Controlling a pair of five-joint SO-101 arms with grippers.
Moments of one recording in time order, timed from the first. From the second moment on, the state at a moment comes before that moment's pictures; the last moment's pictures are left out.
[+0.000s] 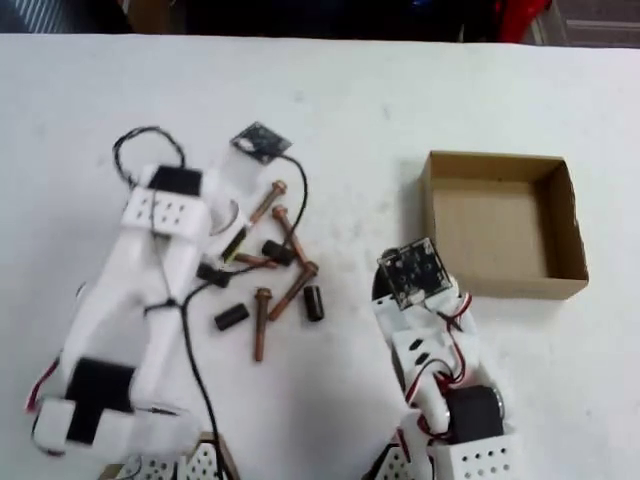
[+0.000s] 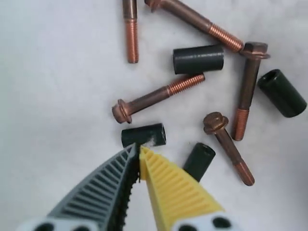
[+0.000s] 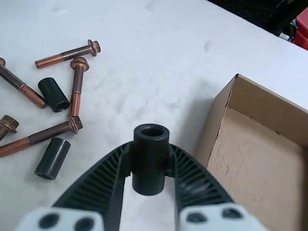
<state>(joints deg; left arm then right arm) 4.3 -4.7 18.9 77.3 -21.8 -13.3 -95.7 79.0 55.7 20.2</state>
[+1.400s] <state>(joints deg) 7.5 49.9 -38.8 77.3 -21.7 -13.3 -102.4 86.3 55.7 21.8</state>
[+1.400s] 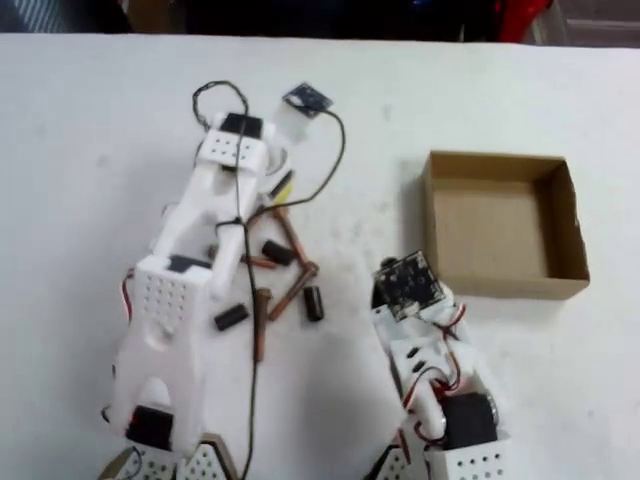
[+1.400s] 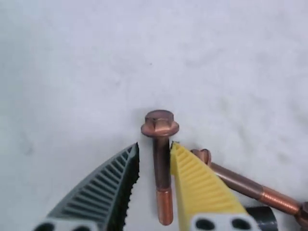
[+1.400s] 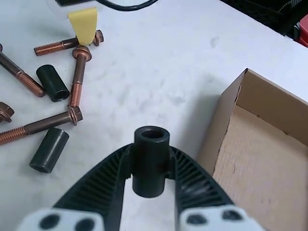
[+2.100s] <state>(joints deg) 7.8 52.0 -39.9 80.4 -21.6 -13.3 -102.4 88.4 54.0 21.9</state>
